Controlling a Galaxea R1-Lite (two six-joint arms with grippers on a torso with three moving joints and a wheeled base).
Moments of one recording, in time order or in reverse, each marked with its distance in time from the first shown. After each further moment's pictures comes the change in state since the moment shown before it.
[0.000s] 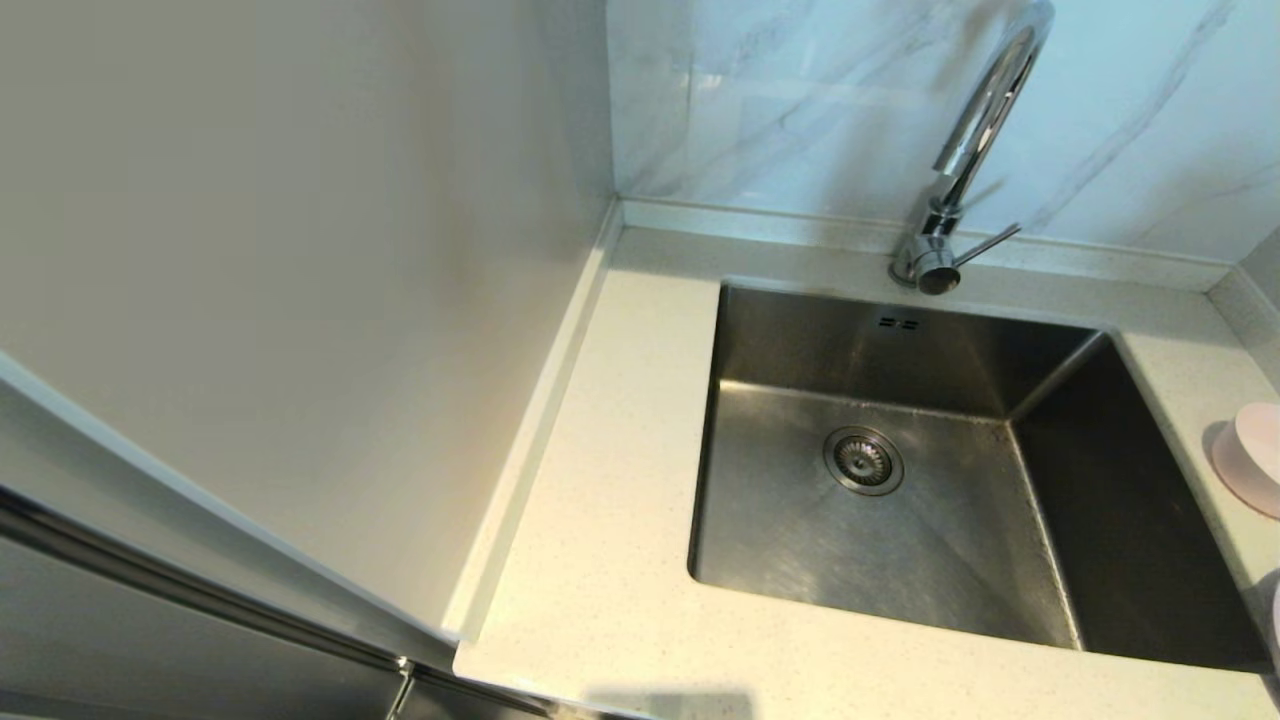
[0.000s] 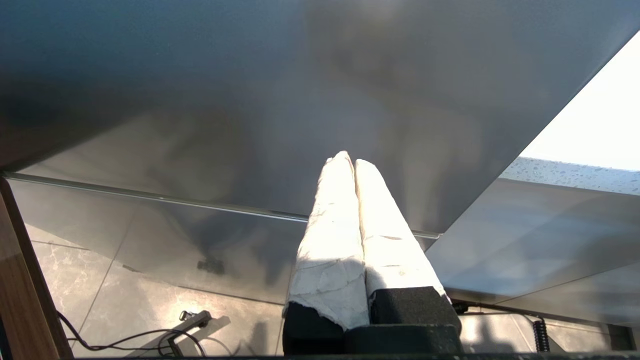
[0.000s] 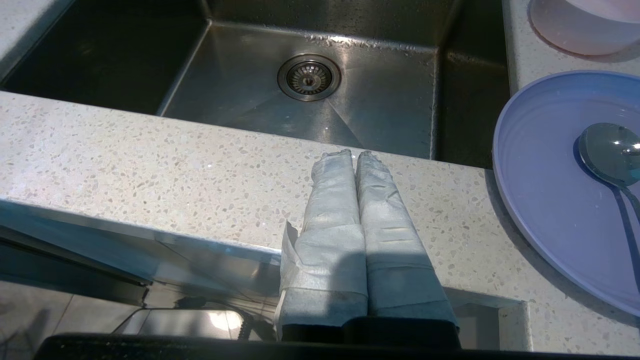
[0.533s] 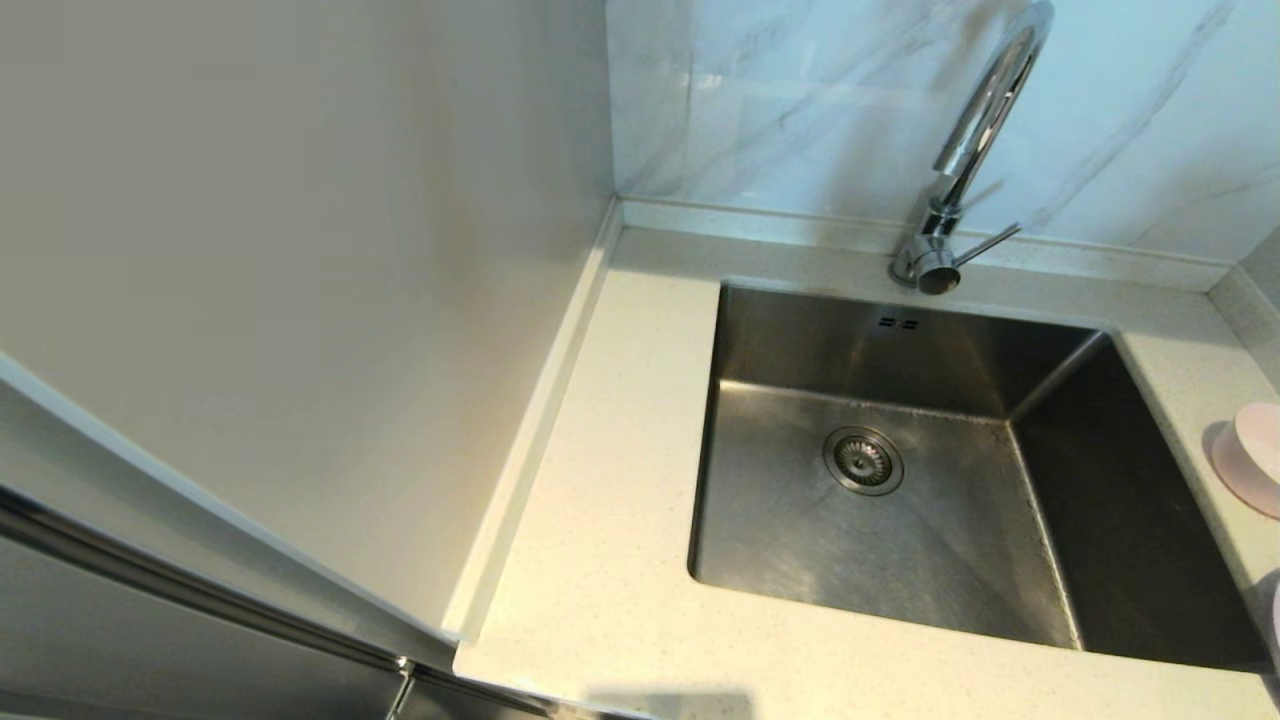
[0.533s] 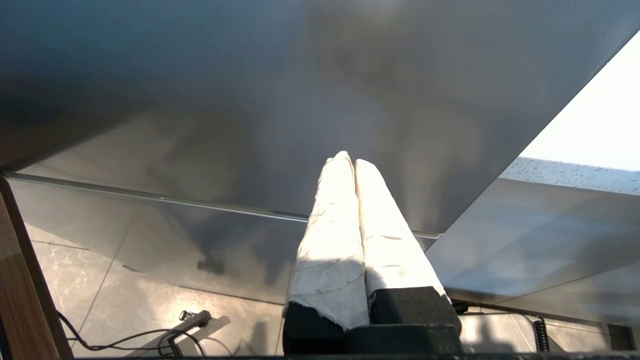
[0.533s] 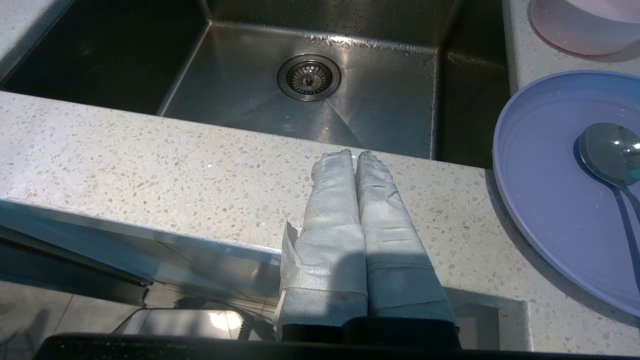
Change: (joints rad) left arm 0.000 0.000 0.000 0.000 0.000 0.000; right arm 0.000 0.000 0.000 0.000 0.000 0.000
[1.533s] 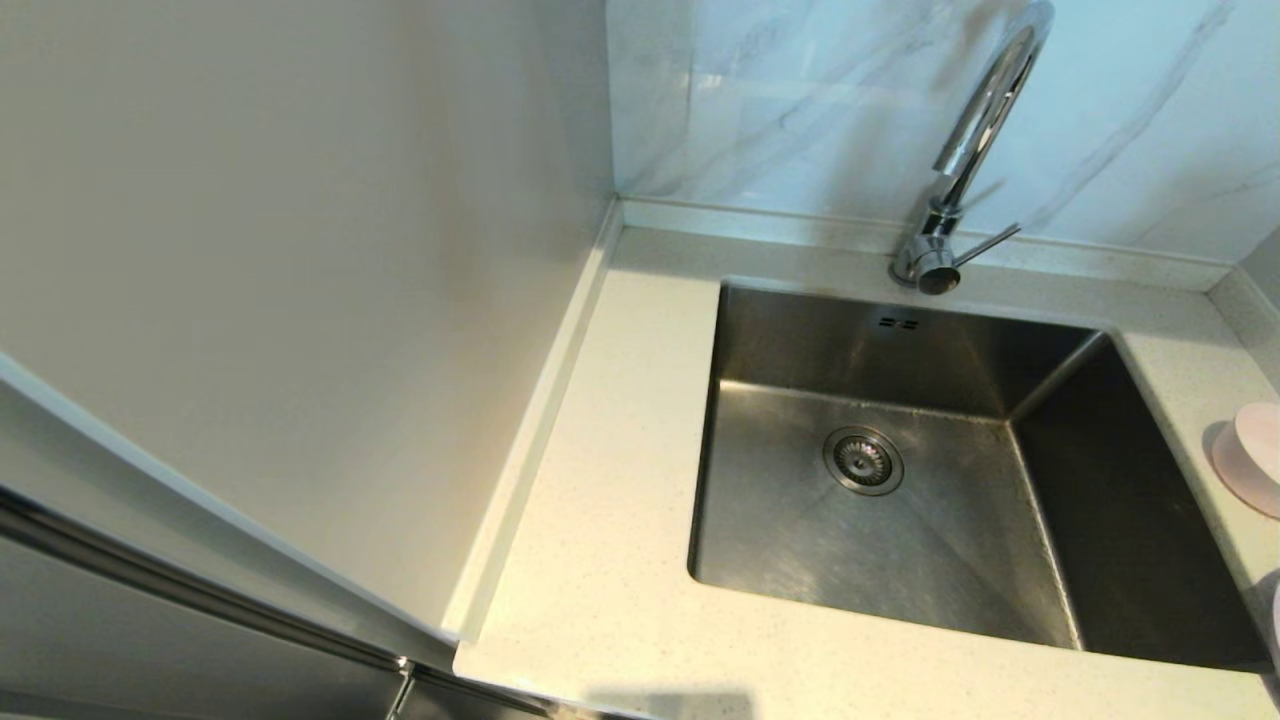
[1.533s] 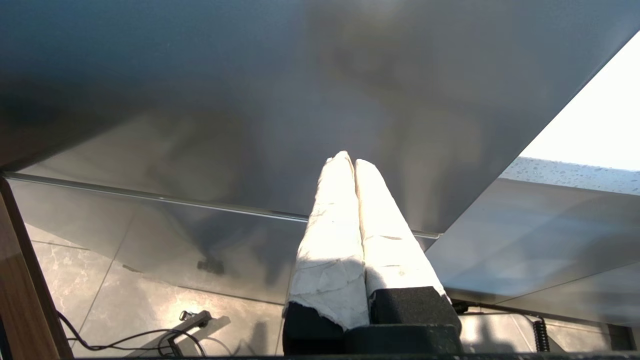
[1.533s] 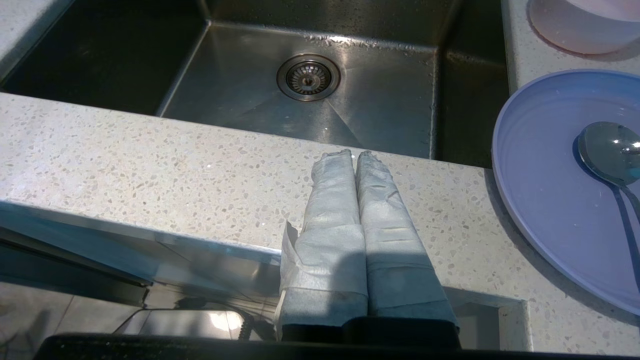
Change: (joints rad) left arm 0.000 0.000 0.000 0.000 0.000 0.000; right arm 0.000 0.000 0.000 0.000 -0.003 0.003
